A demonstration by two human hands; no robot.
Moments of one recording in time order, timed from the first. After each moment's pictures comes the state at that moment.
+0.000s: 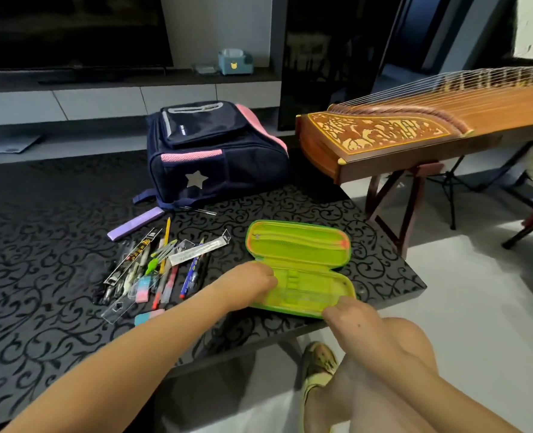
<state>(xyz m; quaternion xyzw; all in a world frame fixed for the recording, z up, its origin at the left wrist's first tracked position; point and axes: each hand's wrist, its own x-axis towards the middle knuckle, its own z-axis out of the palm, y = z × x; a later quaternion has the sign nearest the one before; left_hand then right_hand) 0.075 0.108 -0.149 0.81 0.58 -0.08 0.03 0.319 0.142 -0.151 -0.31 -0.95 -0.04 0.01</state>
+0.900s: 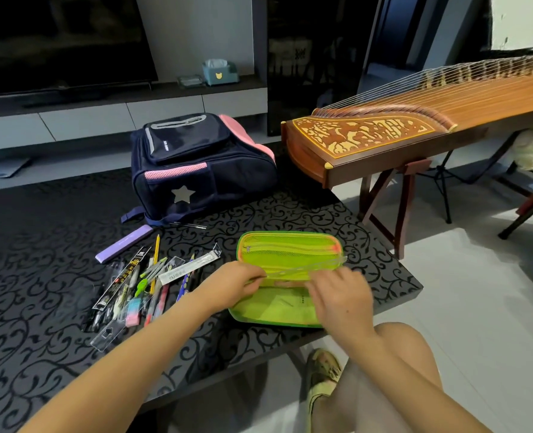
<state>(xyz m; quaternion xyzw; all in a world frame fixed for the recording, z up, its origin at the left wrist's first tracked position) 0.063 0.113 -0.135 0.75 0.64 0.15 0.10 0.285 0.164 -0.151 -0.35 -0.87 -0.13 0.33</state>
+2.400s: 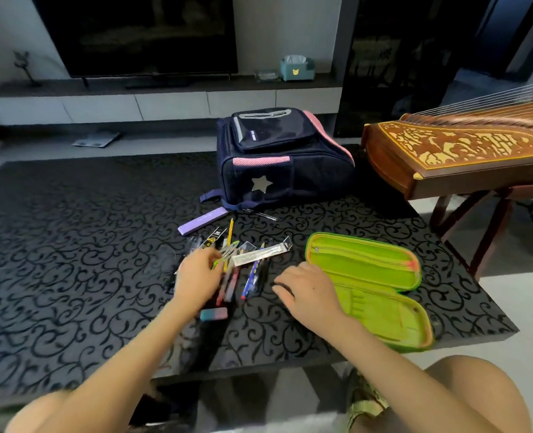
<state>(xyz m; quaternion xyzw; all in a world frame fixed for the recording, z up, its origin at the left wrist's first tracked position) -0.045 0.009 -0.146 0.35 0.89 0.29 0.04 0.145 0.118 -0.139 -0.21 -0.96 0.04 0.16</state>
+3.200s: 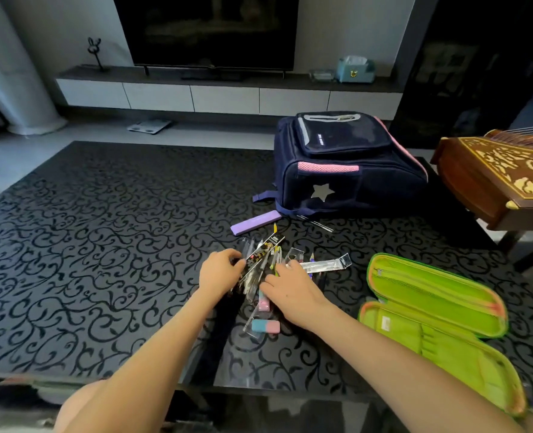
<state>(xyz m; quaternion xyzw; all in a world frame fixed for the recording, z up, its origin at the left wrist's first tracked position) -0.120 -0.011 -0.168 0.25 0.92 0.29 0.12 0.023 0.087 -0.156 0.03 -0.98 -0.16 0.08</state>
